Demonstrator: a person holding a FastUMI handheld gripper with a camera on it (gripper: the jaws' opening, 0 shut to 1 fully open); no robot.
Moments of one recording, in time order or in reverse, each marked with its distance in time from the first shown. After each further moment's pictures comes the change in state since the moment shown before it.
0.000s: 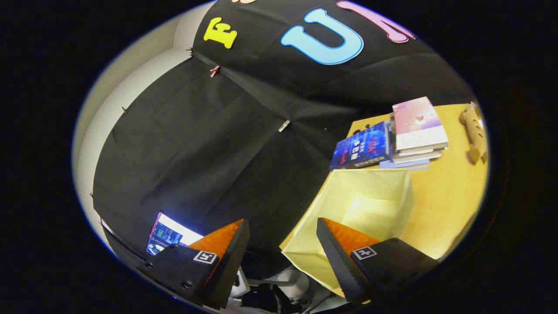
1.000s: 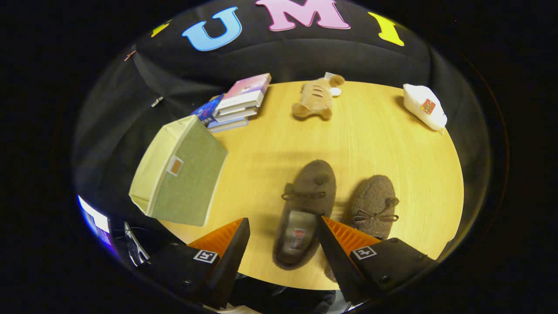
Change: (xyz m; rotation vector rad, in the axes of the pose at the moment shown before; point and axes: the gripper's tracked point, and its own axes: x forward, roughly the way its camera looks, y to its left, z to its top) arm -0.219 -0.279 -0.117 0.016 0.156 -0.797
